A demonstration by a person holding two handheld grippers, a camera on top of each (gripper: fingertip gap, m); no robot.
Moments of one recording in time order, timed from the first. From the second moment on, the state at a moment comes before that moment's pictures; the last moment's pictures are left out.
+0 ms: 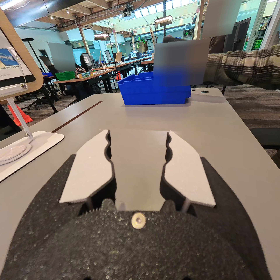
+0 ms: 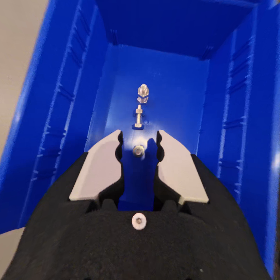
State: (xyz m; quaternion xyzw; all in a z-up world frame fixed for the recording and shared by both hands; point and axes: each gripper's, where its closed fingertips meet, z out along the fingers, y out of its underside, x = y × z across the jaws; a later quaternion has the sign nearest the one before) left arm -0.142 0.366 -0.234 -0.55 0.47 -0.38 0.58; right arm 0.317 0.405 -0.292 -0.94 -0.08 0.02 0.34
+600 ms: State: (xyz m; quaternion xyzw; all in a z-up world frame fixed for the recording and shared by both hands) left arm -0.194 0.371 -0.185 -0.58 0.38 -0.38 0.61; right arm 0.040 0.377 -0.172 -0.71 -0.21 0.15 0.65
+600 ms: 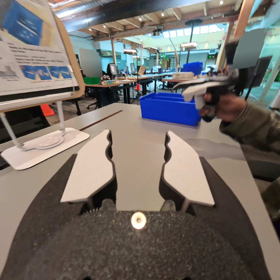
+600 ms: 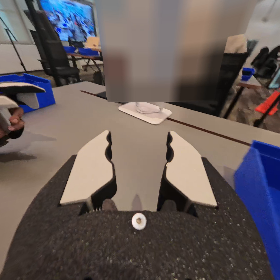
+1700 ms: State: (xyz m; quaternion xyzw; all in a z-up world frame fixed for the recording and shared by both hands) left arm -0.609 0.463 -0.222 -0.86 0.41 -0.07 0.29; right arm -0.134 0.482 -0.224 -0.68 -0.29 0.21 0.64
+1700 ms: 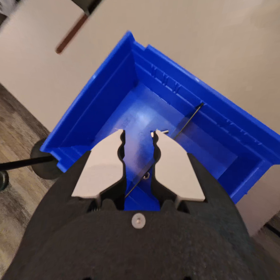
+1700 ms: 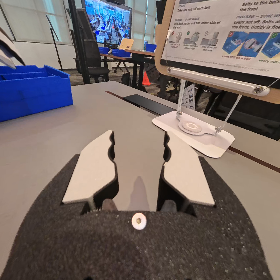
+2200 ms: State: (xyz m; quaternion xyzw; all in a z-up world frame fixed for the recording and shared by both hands) left arm -0.603 0.465 -0.292 -0.83 0.55 -0.07 0.06; right arm -0.135 0.464 -0.221 -0.66 -0.31 0.26 0.63
